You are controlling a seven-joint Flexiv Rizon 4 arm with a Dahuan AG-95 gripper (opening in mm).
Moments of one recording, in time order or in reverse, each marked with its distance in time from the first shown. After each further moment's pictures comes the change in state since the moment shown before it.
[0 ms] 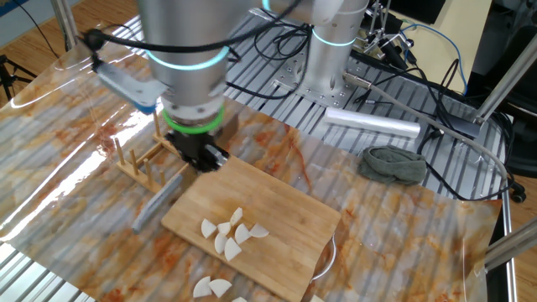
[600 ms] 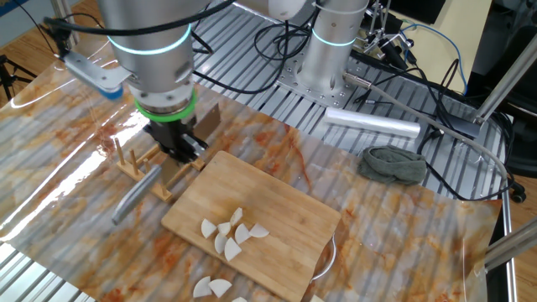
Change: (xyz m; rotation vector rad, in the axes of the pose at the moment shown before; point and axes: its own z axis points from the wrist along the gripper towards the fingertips) arm -0.007 -0.042 -0.002 -0.015 0.007 -0.003
